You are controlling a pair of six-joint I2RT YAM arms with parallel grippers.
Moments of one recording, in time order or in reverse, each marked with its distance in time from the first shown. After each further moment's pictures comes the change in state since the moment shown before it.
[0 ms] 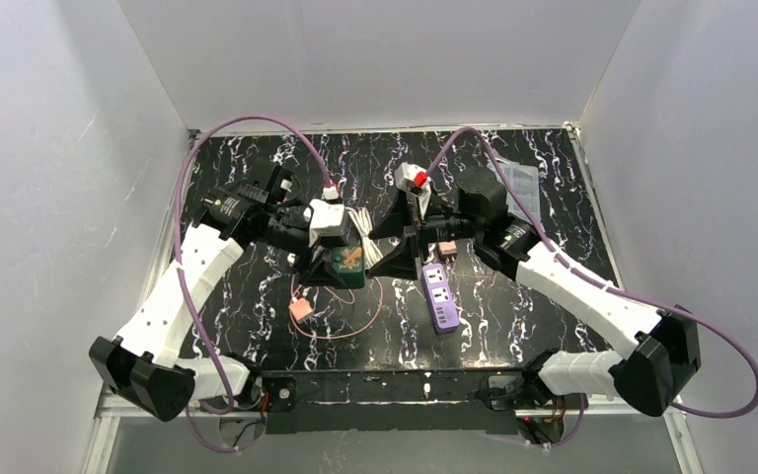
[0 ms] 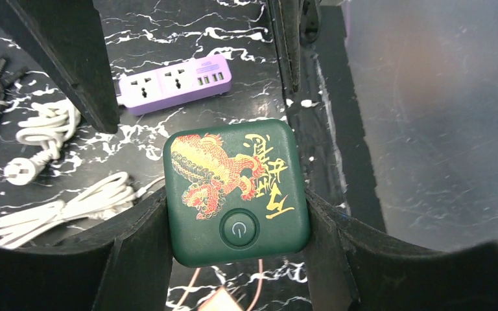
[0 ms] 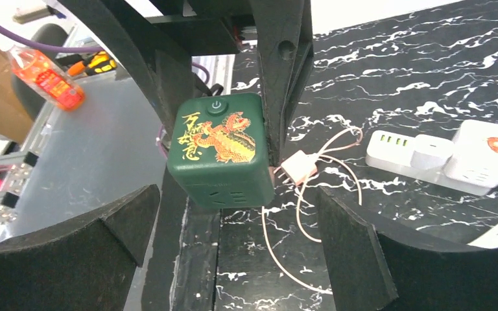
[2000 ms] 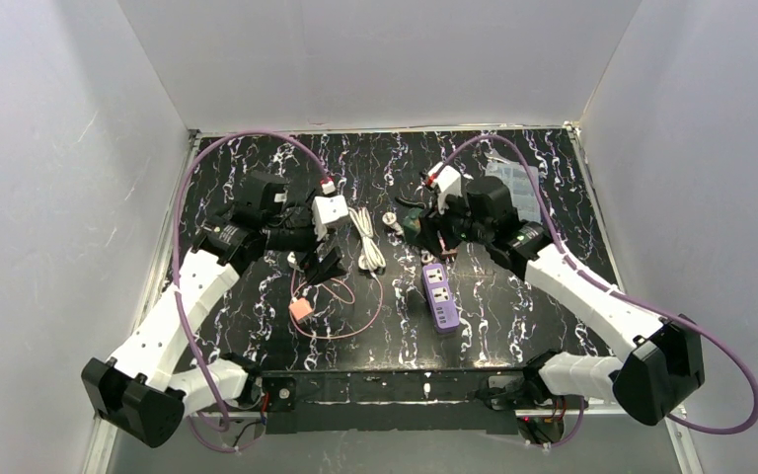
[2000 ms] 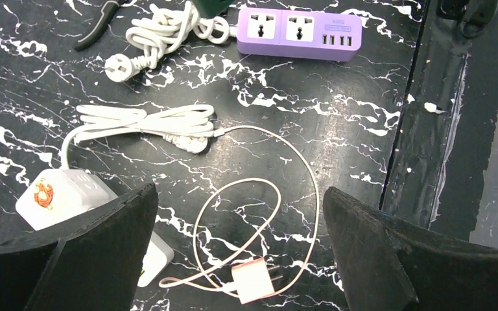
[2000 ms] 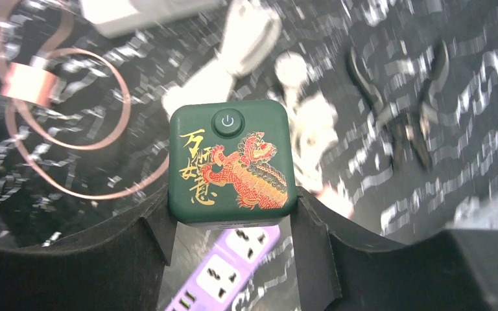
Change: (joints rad) left arm 0.001 -0.133 -0.229 0.394 -0.378 -0.289; right arm -0.126 -0.017 -0.067 -0.286 0.616 -0.244
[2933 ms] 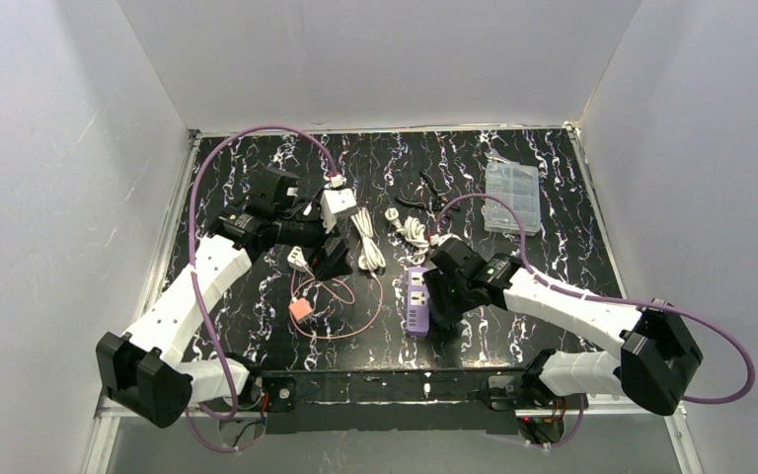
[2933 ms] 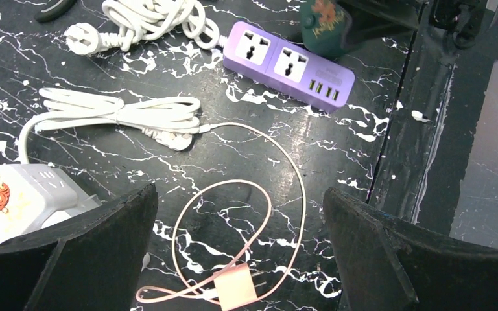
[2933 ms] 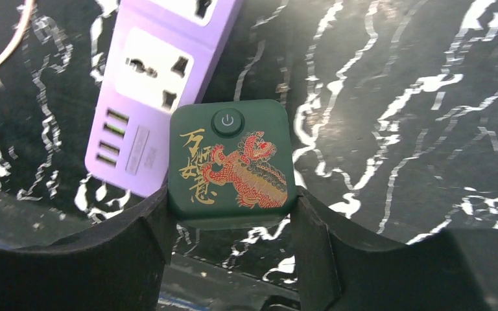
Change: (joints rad) left arm 0.000 0.100 0.003 0.022 0.008 -0.088; right arm 0.223 0.017 -0.209 -0.434 0.434 0.552
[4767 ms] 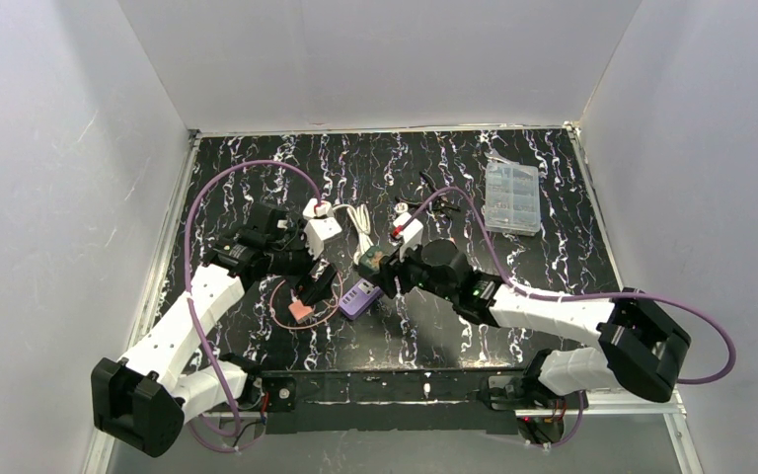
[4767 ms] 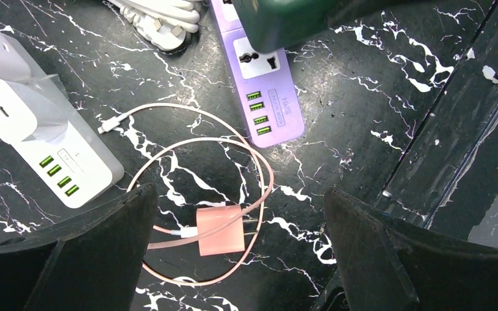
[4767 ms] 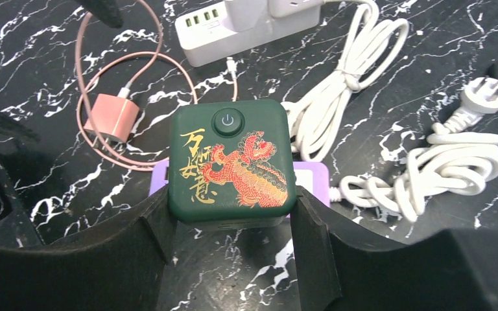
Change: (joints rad) left arm 0.048 -0.147 -0.275 0.027 -0.176 -0.046; right arm 0.130 0.064 -0.142 1.019 -0.111 -0.284
